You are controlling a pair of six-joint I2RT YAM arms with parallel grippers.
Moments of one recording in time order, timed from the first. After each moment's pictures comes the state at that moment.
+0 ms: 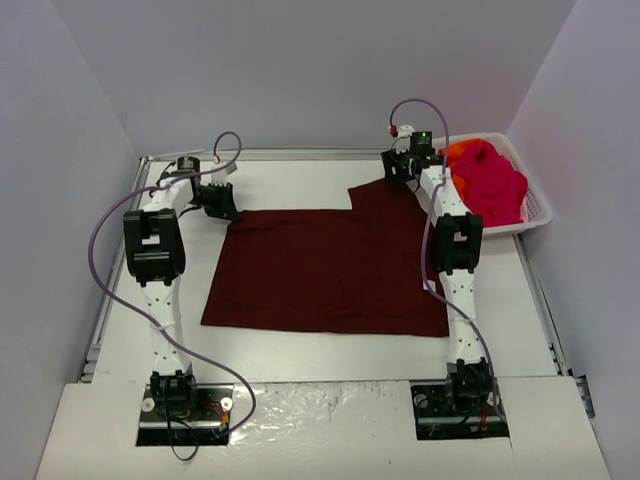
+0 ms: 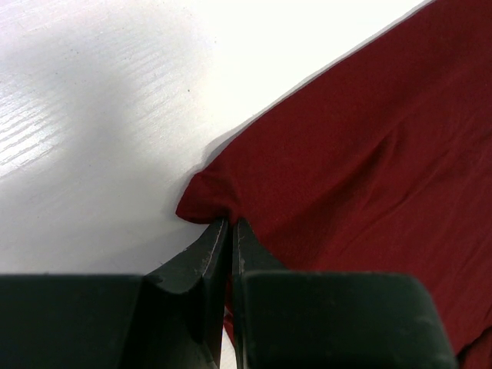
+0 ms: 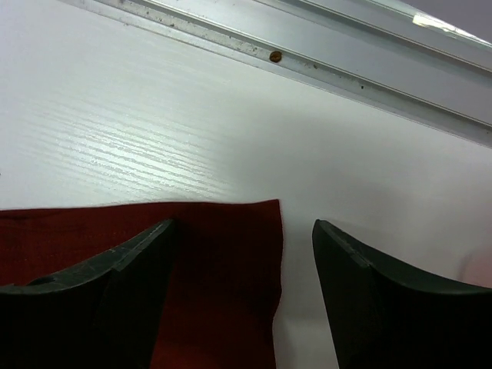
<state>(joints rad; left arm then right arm) 0.07 2.35 1.91 -0.70 0.70 0.28 0.06 2.74 2.53 -0.54 -0.15 -0.23</state>
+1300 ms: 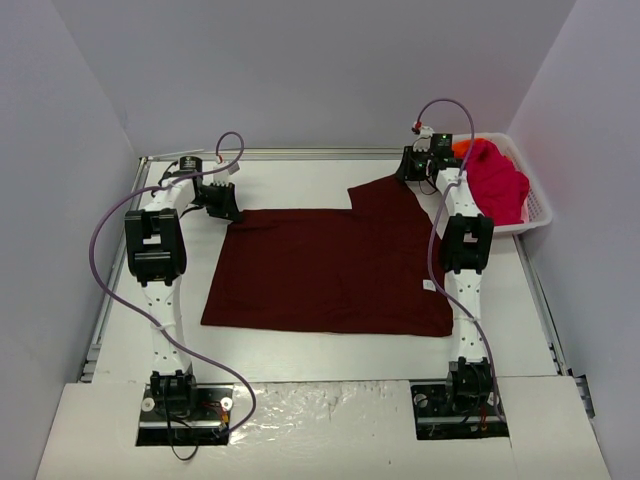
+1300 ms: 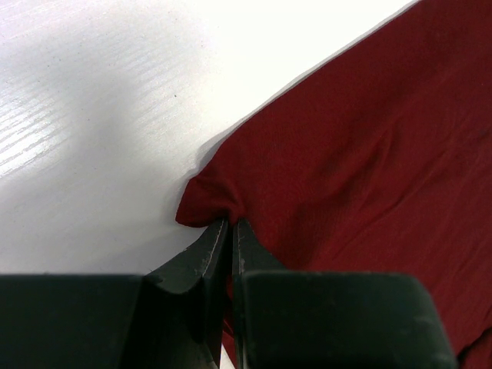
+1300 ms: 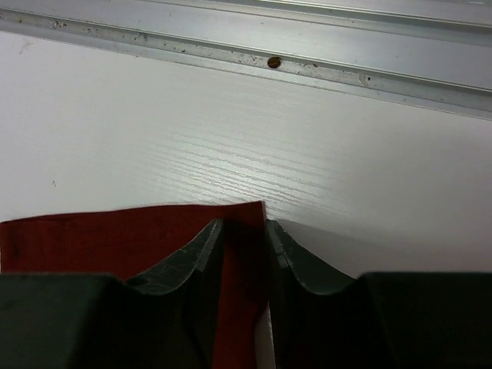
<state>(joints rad) 0.05 2.35 1.90 -0.69 0.70 0.28 -0.02 2.80 2.57 -0.48 -0.44 0.01</state>
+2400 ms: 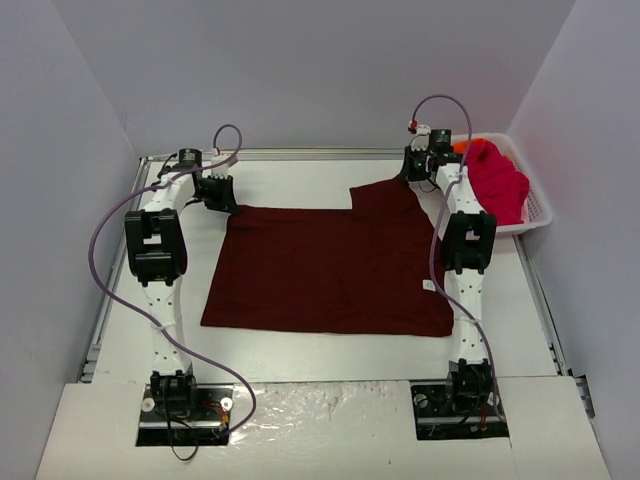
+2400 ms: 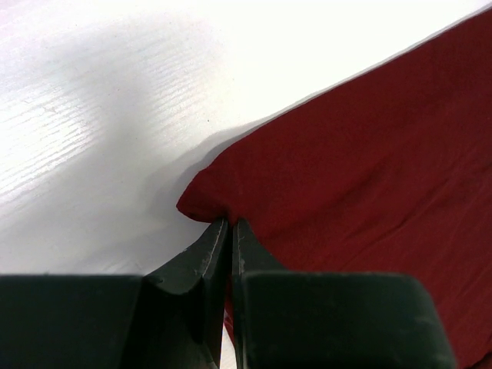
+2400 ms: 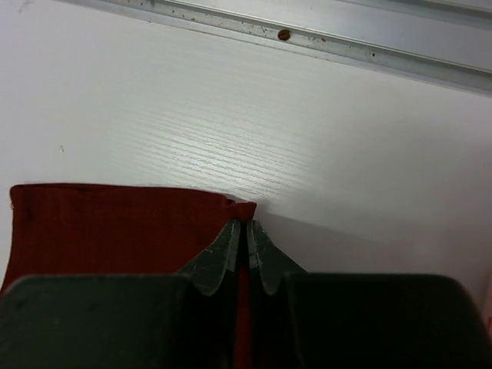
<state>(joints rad) 0.05 2.34 1.97 -0.71 0.63 0.23 -0.01 2.72 2.50 -0.55 -0.39 -0.07</state>
